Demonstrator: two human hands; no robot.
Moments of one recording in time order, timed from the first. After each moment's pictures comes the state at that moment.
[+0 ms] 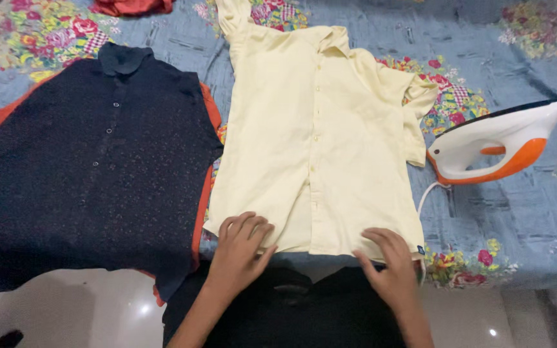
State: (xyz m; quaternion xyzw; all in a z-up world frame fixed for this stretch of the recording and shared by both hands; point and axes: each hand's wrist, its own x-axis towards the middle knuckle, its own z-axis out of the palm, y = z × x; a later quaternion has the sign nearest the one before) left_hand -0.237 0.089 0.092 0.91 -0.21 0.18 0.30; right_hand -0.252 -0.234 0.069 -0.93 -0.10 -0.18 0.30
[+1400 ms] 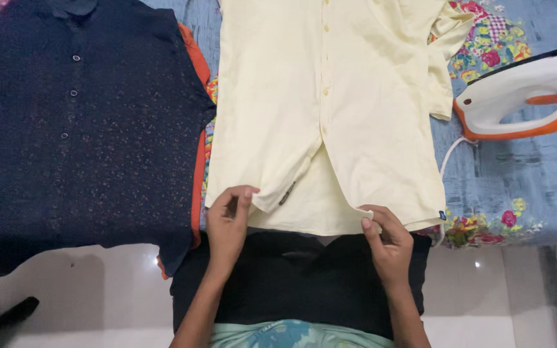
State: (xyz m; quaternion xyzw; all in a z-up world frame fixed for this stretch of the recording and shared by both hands) left_hand -0.225 0.093 0.046 0.74 0.11 0.06 0.66; right_hand -0.264 -0.184 0.045 -0.78 0.01 -0.12 0.61
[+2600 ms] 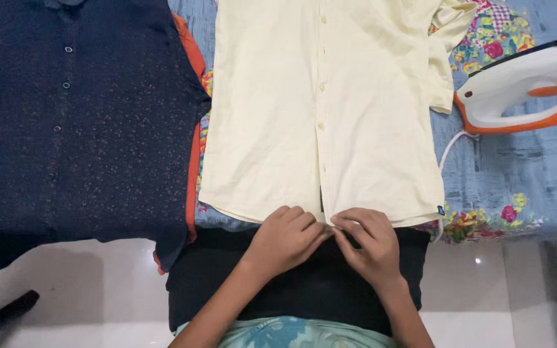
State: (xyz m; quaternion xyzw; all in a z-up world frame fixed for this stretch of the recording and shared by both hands) left_hand -0.239 0.036 0.066 0.86 -0.36 0.14 0.33; right_hand -0.260 -0.170 0.077 -0.91 -0.22 -0.20 0.30
